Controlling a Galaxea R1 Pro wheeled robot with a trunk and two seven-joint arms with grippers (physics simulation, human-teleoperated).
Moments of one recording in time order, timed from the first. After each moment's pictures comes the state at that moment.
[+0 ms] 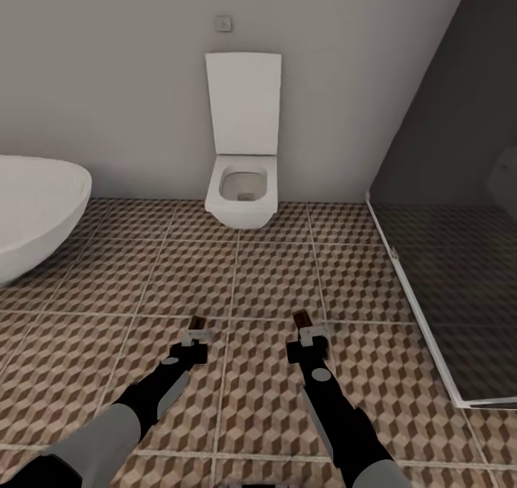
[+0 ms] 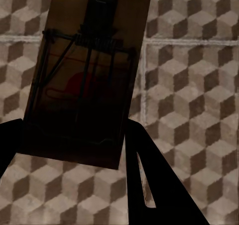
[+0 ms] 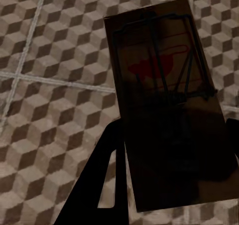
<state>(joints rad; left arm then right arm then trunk) -0.74 0.02 -0.47 -0.45 0.44 0.08 0.17 -0.48 0.17 0.18 -0.93 0.12 0.20 -0.21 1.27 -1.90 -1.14</state>
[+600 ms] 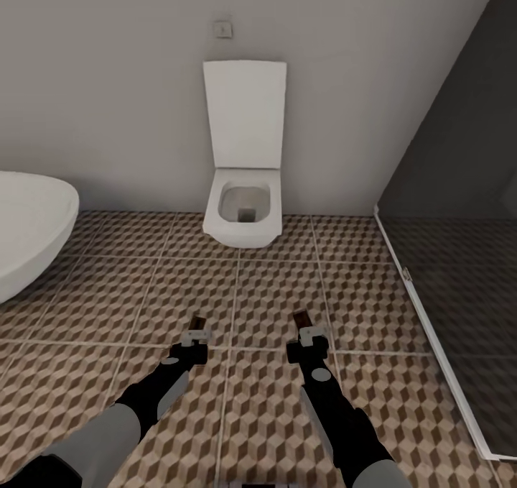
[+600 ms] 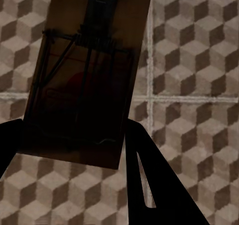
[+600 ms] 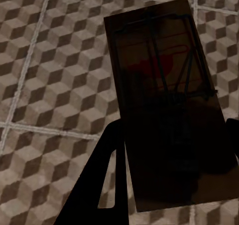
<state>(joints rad) -0.74 0.02 -0.47 -0.45 0.44 0.08 0.17 -0.48 0.17 0.18 -0.93 0.12 0.20 -0.21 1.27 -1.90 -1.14</state>
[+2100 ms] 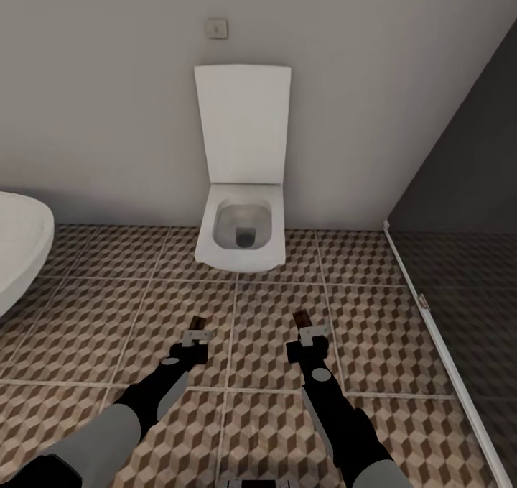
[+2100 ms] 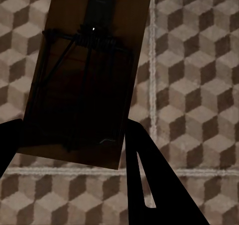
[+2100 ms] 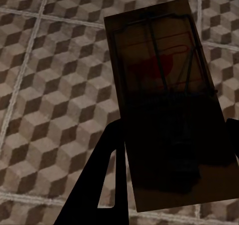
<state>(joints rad) -0.74 0.02 -0.47 -0.44 0.44 0.08 0.17 -0.48 0.17 0.18 -0.93 0.12 0.20 -0.21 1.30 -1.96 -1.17</state>
